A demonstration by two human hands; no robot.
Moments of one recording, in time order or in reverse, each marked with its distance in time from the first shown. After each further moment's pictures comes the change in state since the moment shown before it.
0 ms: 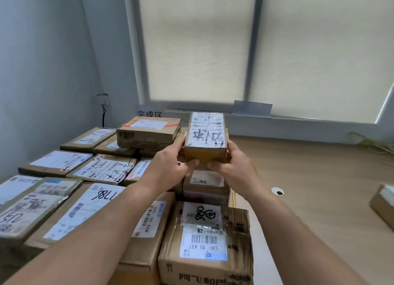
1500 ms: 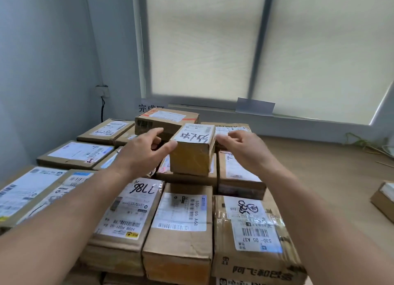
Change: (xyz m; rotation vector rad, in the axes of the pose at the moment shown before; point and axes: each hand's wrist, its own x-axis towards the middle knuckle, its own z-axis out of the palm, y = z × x) left_hand -0.015 -0.092 -0.098 0.143 -0.036 -0.115; right_hand 0.009 -0.069 0.043 -0.256 0.012 0.036
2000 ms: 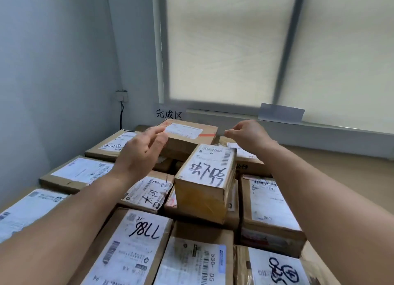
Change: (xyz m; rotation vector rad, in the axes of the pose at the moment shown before) left_hand 0.059 -0.036 -0.002 -0.070 0.217 -0.033; right_hand 0.146 -0.004 0.029 -0.028 -0.053 0.040
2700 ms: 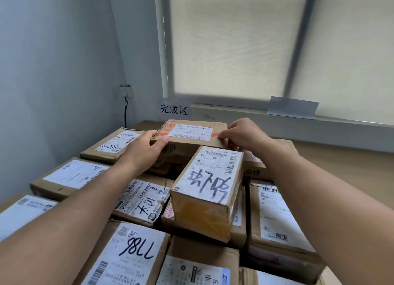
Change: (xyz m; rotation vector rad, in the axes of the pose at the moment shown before) left_hand 0.043 -0.023 0.023 0.096 -0.140 -0.334; right_hand 0.047 0.003 0.027 0.119 -0.164 0.035
